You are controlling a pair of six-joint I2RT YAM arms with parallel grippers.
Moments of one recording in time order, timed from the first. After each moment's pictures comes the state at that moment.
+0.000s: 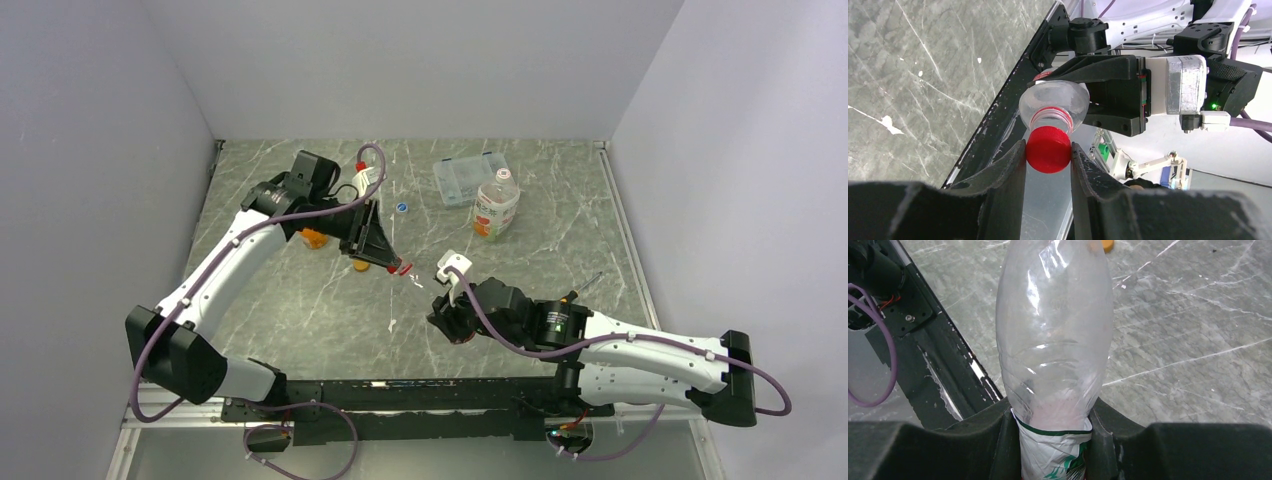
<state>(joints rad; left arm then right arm) -0.43 1.38 1.35 -0.91 1.02 -0.32 1.23 0.91 0.75 -0.34 0.24 0.22</state>
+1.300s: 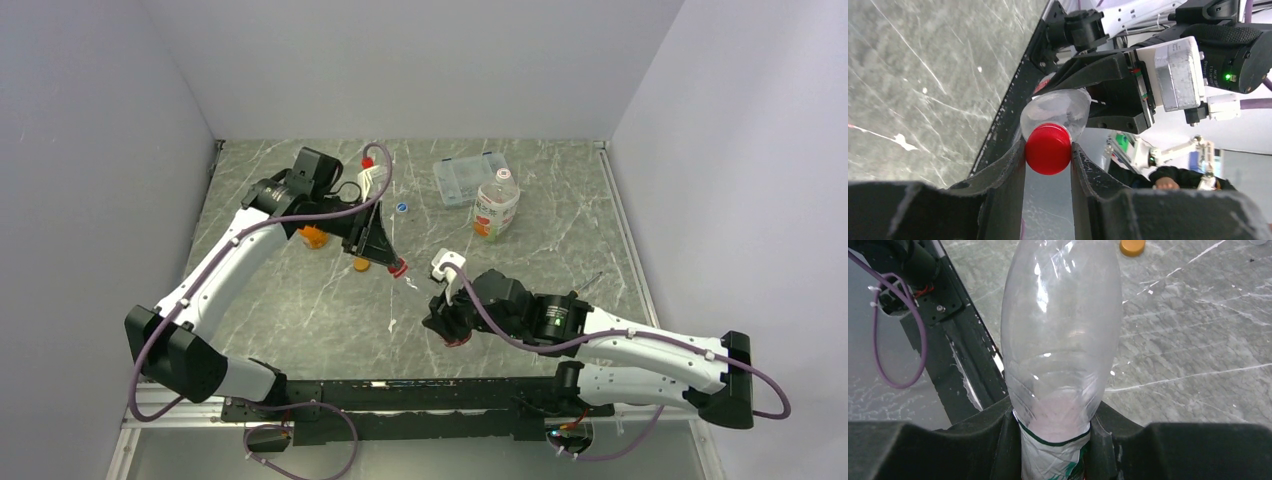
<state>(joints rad) -0.45 1.39 1.38 -0.93 1.06 -0.19 1.22 0.93 0.79 -0.36 0.09 0.20</state>
